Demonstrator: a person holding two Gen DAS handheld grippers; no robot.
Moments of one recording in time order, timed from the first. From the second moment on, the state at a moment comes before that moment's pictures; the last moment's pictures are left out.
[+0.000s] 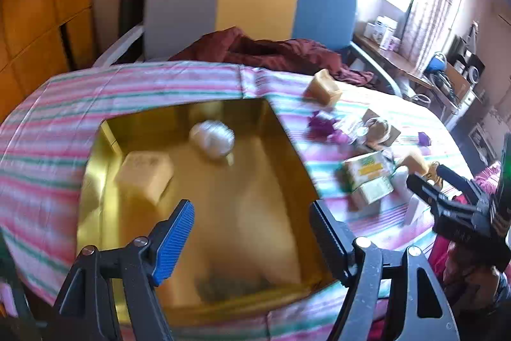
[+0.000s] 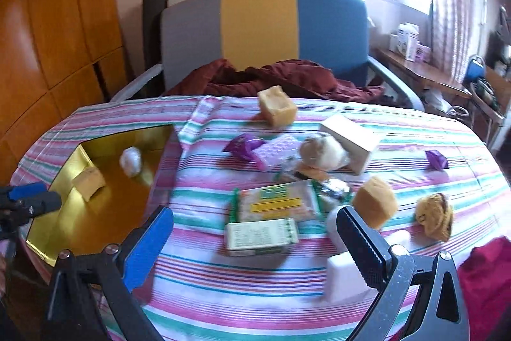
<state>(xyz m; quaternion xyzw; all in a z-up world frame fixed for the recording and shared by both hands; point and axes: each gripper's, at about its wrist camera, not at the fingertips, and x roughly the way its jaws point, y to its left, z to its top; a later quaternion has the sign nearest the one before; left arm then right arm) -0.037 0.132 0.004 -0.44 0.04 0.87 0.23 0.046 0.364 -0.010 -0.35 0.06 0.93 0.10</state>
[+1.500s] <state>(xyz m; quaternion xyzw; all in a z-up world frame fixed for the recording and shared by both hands) -0.197 0.338 -0.081 -0.53 0.12 0.76 0.36 0.022 0.442 -0.018 -0.36 0.10 0.92 0.11</state>
